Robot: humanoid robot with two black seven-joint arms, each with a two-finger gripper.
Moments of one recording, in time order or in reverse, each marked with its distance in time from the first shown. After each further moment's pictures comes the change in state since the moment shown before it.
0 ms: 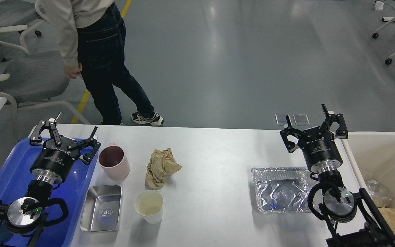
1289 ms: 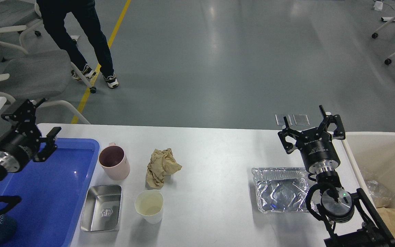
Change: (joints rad) left arm -0.003 0.502 0.113 -0.158 0.499 0.172 0.075; right arm 0.002 0.008 -0.006 -0.011 -0.005 -0.001 0.000
